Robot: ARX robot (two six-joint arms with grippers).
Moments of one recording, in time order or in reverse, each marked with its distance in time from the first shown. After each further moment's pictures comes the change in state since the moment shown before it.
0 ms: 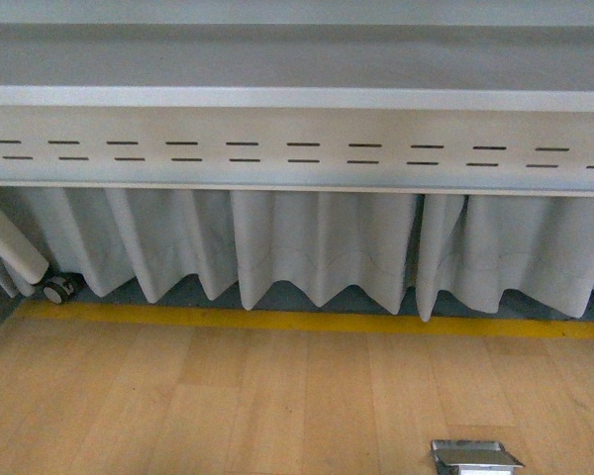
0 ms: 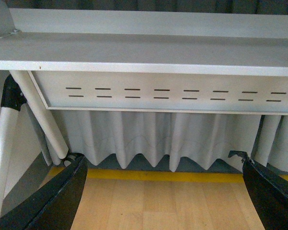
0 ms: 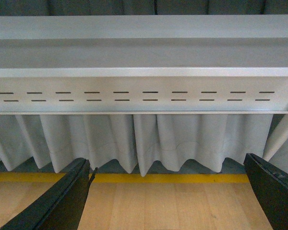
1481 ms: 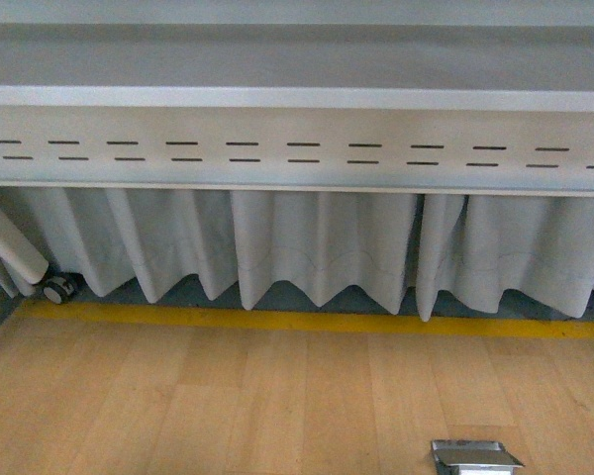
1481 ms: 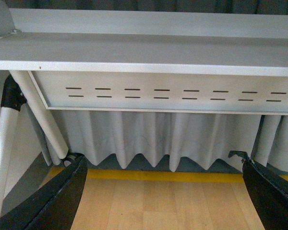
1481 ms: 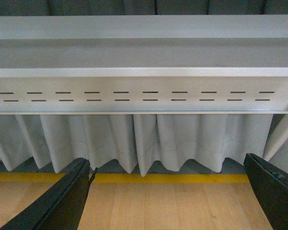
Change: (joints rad) left arm 0.000 0.000 0.000 0.000 0.000 0.000; right arm 0.000 0.000 0.000 0.000 0.000 0.000
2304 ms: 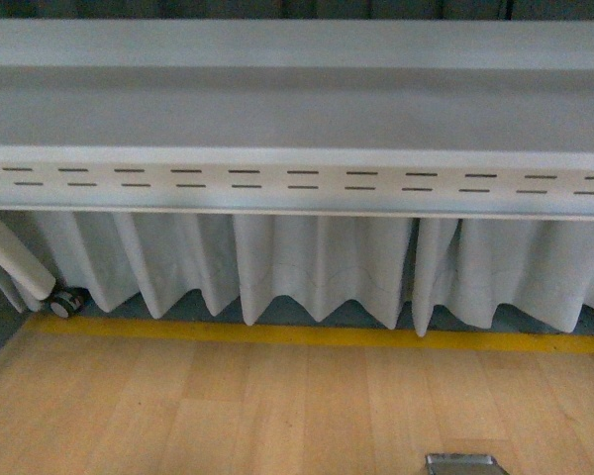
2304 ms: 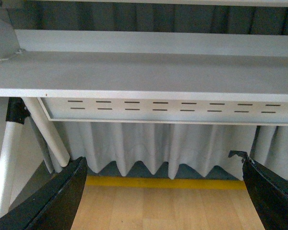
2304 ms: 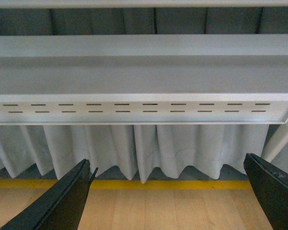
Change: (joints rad) left arm 0.000 0.000 0.000 -0.002 -0.001 0.000; right arm 0.000 -0.001 0.000 -0.001 -0.001 0.000
